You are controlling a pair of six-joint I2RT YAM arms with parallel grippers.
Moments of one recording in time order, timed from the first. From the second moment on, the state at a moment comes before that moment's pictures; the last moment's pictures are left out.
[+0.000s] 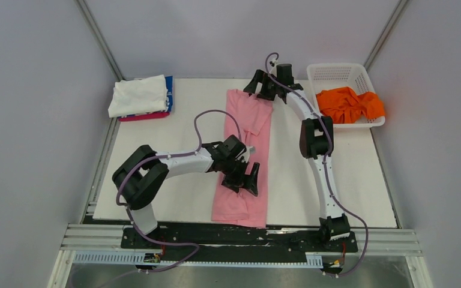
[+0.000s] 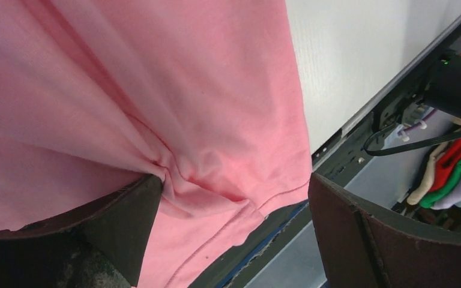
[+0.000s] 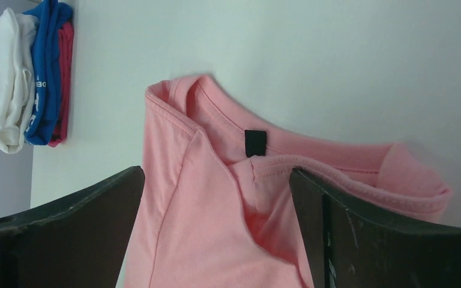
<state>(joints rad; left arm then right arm) -0.86 1.76 1.03 -0.33 0.49 -0.59 0.19 2.73 2.45 -0.30 -0.52 0.52</state>
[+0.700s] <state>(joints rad) -0.95 1.29 0.84 -0.71 0.15 -0.61 0.37 1.47 1.26 -0.25 -0.13 0.48</state>
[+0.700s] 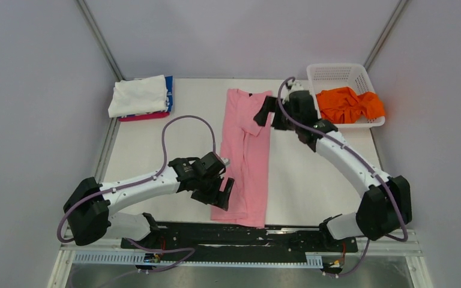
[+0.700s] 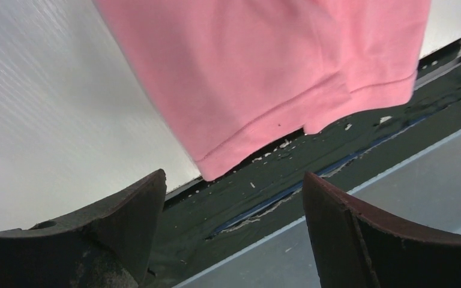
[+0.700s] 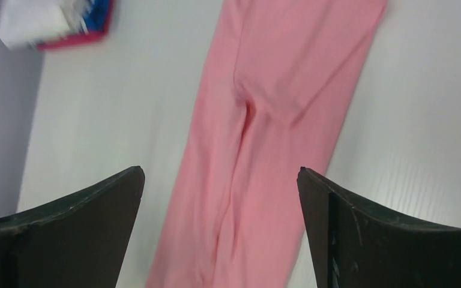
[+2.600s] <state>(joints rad) -1.12 1.29 0.70 -0.73 -0.01 -0.76 1.03 1.08 0.34 -0.27 -0.34 1.15</state>
